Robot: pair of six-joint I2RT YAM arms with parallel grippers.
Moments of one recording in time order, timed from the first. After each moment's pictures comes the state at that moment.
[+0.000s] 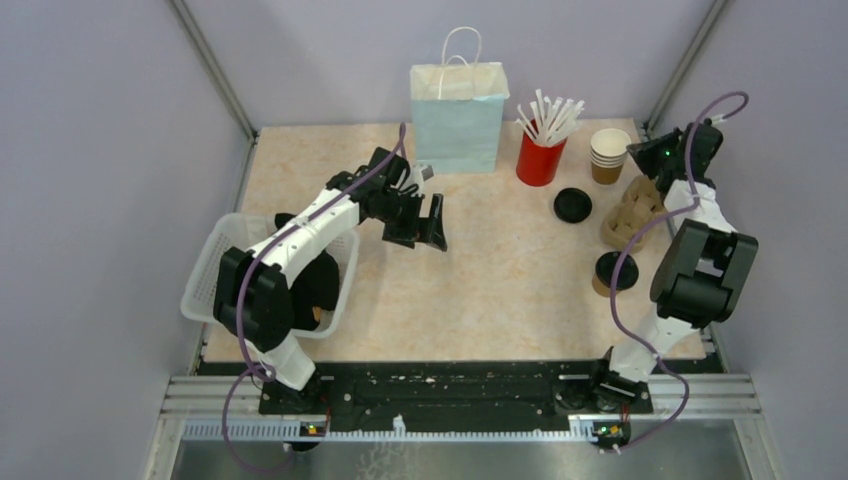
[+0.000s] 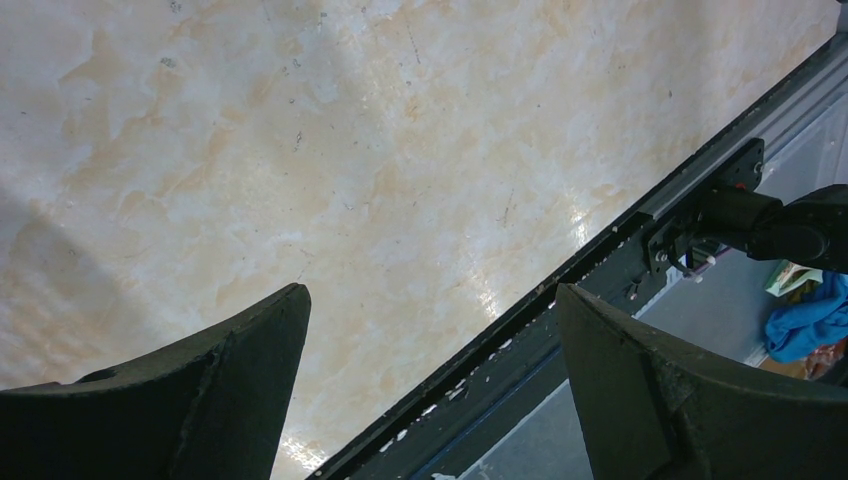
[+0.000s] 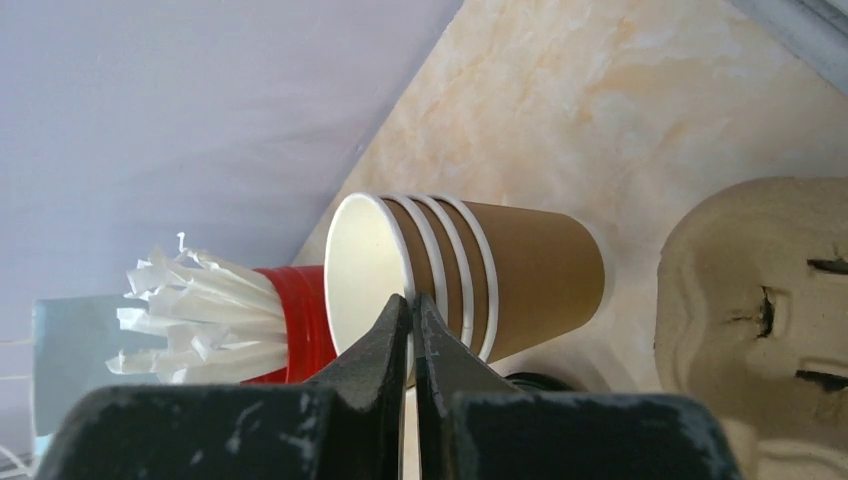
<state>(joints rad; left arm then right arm) -0.51 1.66 1.40 -0.76 0.46 -0.31 -0.35 1.78 1.34 -0.01 -0.26 0.79</state>
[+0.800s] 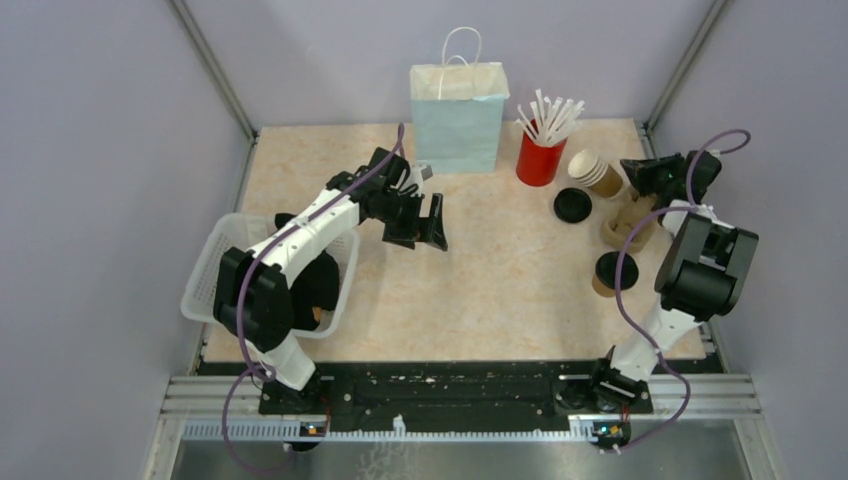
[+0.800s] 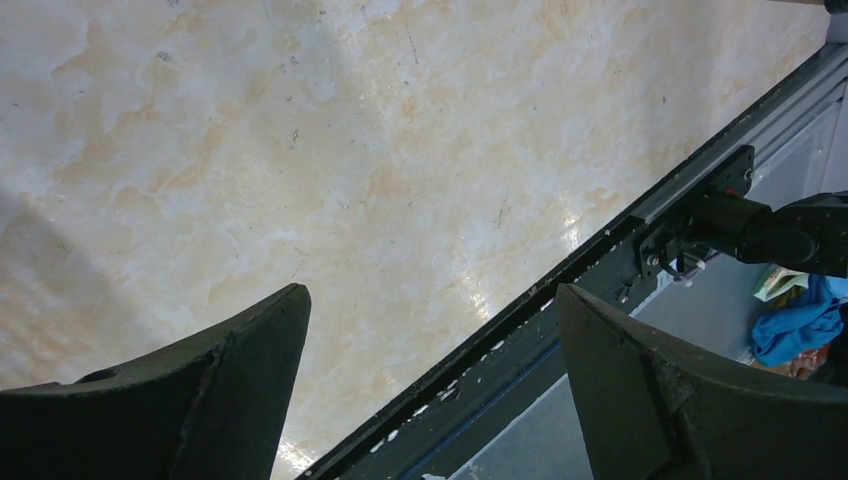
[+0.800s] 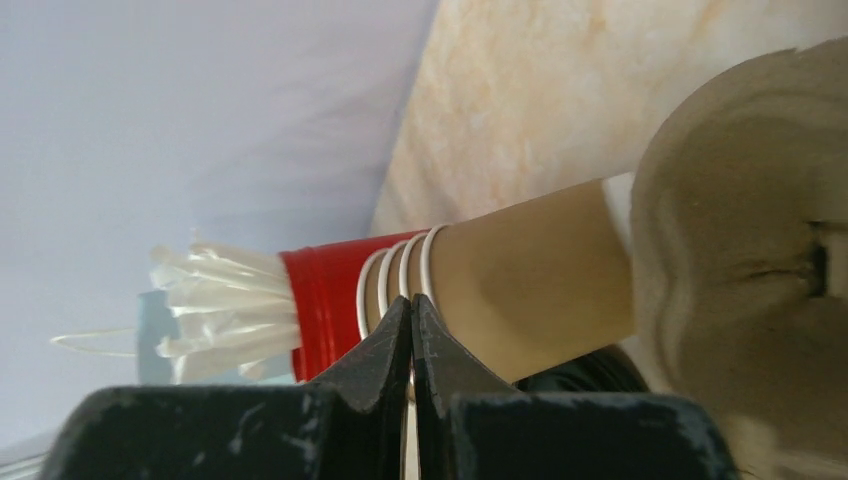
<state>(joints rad) -0.51 1.66 1.40 -0.76 0.46 -0.33 -0.43 1.84 1.10 0.39 -0.49 1.16</state>
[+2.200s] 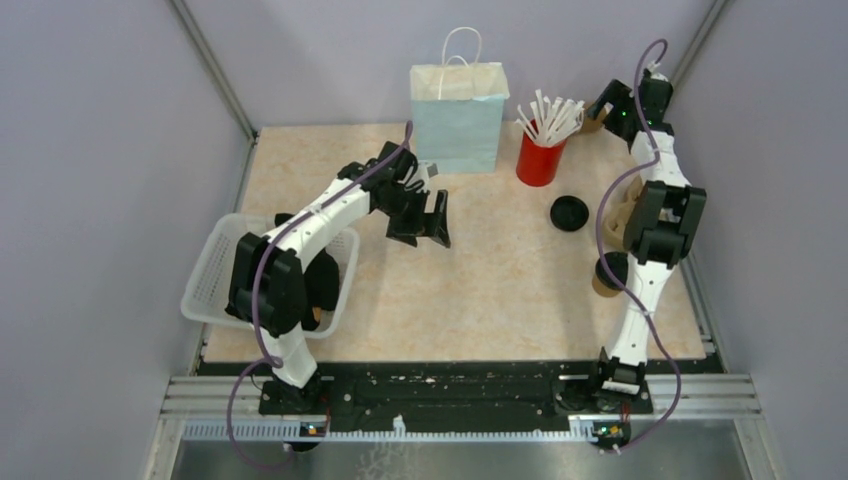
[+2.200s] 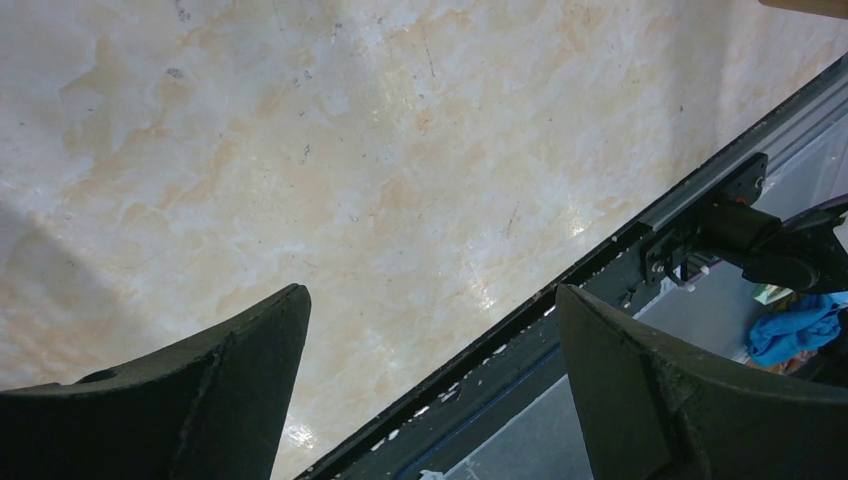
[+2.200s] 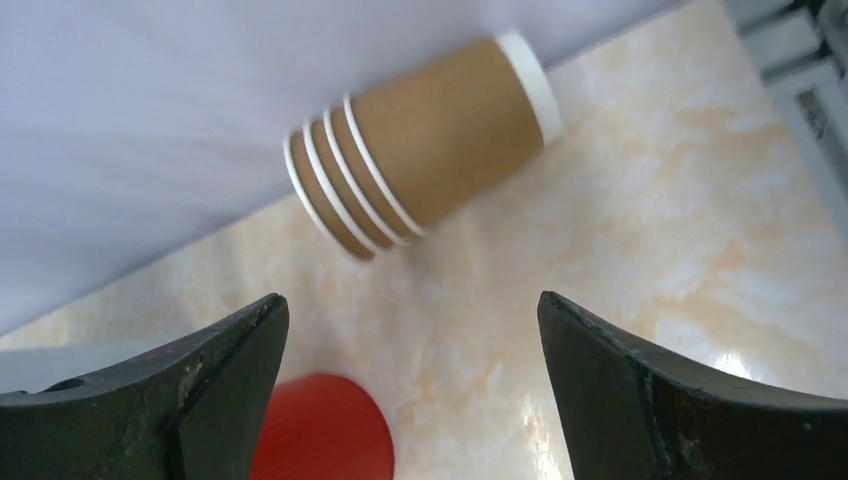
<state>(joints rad) -0.51 1.76 1.49 -0.82 0.45 -0.33 -0.20 2.34 2.07 -0.24 -0.20 0.42</state>
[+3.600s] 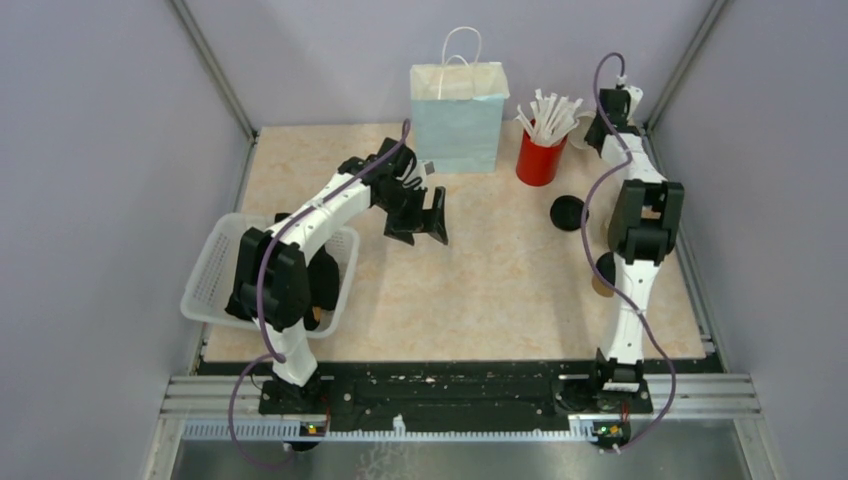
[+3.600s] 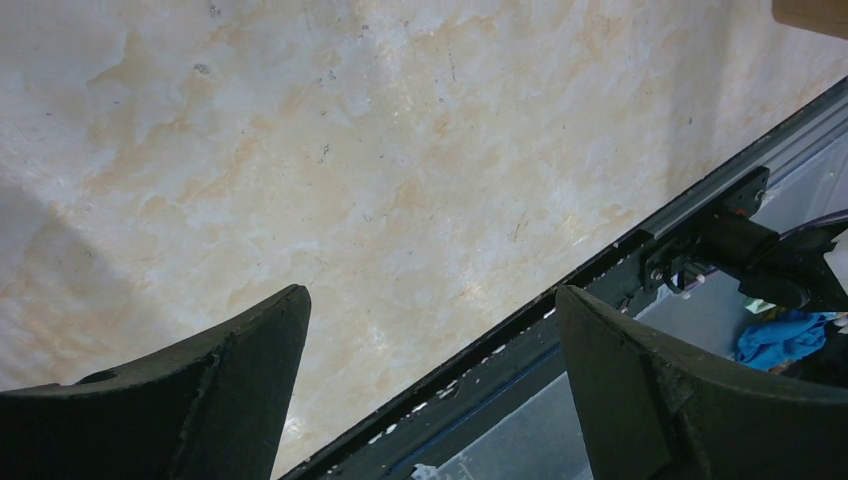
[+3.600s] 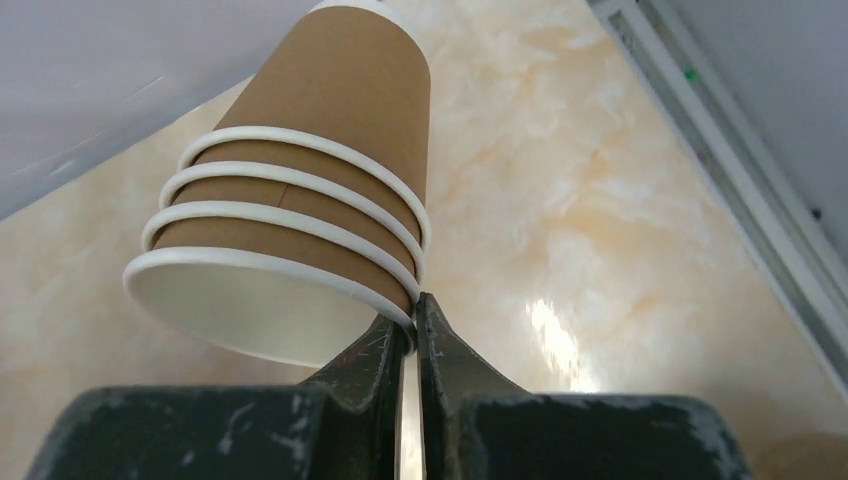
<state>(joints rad) -0.49 1.81 1.55 -0.88 0.44 -0.34 -0.06 2.39 2.05 -0.26 0.34 0.28</state>
